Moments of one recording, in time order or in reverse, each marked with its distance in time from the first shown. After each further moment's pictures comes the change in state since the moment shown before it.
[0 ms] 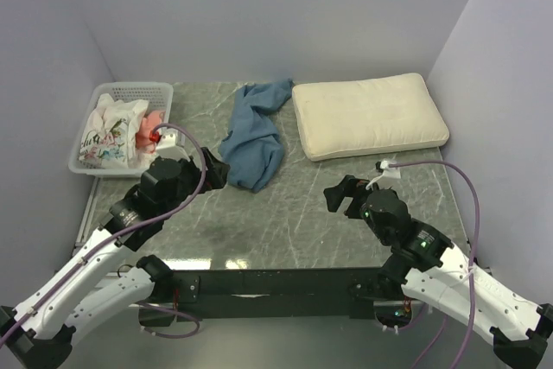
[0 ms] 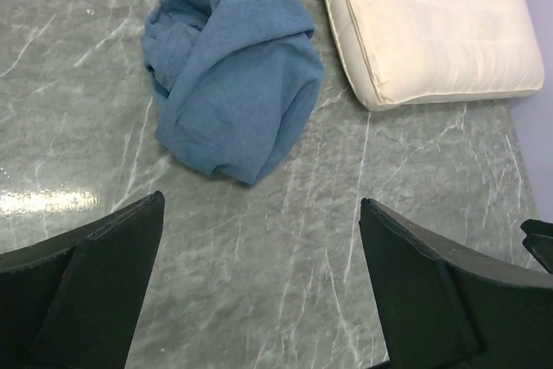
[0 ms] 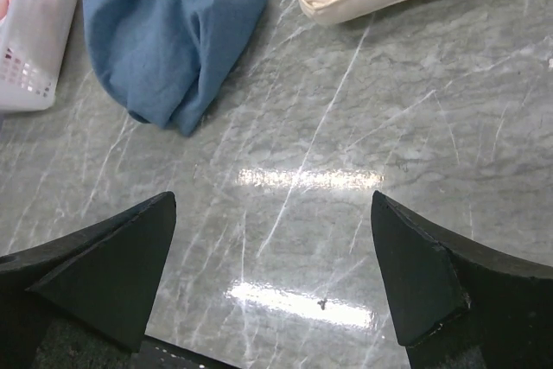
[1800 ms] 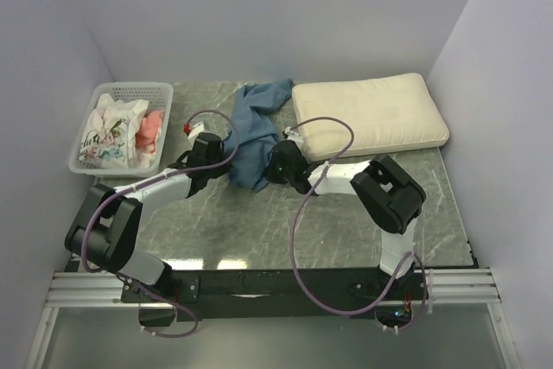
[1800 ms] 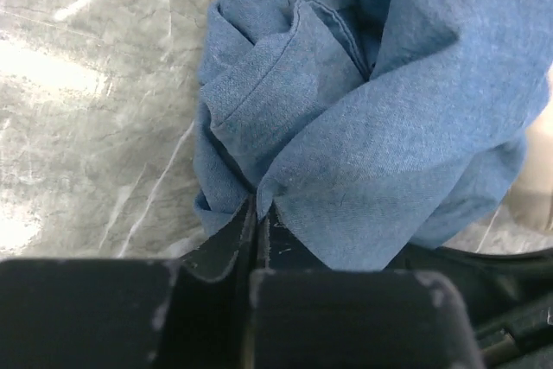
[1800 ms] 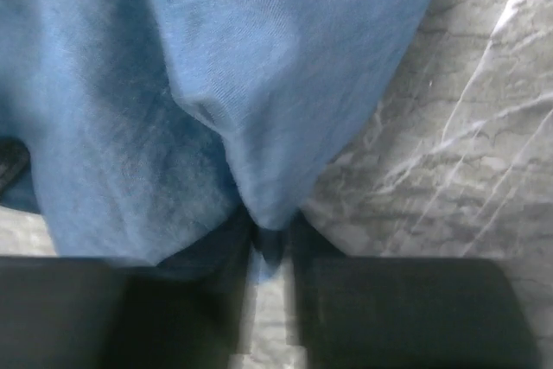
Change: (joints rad) left arm 0.206 0.774 -0.026 0.482 0.089 -0.196; right arm -0.066 1.369 0.463 0.668 -0.298 0.080
